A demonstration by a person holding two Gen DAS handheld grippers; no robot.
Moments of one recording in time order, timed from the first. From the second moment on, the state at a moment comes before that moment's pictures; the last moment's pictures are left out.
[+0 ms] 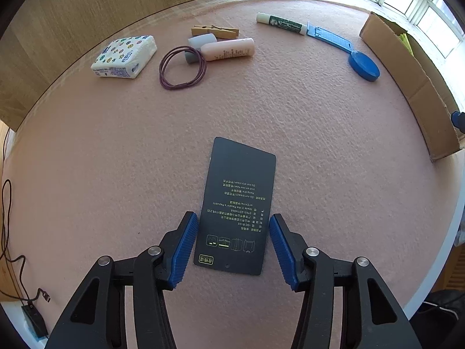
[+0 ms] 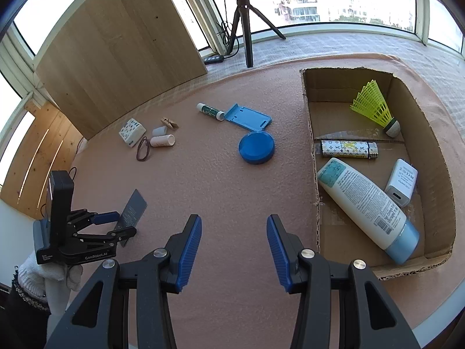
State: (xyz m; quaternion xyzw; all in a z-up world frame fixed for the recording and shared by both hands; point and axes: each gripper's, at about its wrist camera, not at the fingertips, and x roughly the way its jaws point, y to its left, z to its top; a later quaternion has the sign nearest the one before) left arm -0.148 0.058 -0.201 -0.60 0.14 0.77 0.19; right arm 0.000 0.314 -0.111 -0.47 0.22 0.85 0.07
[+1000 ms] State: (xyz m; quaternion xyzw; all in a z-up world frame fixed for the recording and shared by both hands) left arm -0.154 0.177 -0.122 -0.53 0.13 0.80 0.27; right arm 0.042 0.363 -0.104 -0.46 0.23 0.85 0.12
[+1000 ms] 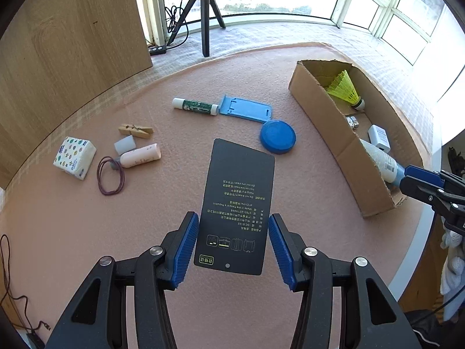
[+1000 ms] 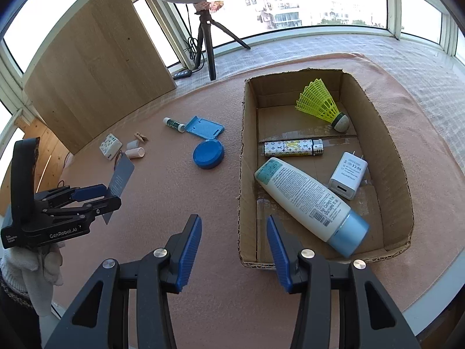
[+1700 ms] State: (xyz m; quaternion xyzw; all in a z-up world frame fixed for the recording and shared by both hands) left arm -0.158 0.369 -0.111 -0.50 0.17 0.77 0.36; right arm 0.087 0.425 -0.107 -0.45 0.25 0.84 0.17
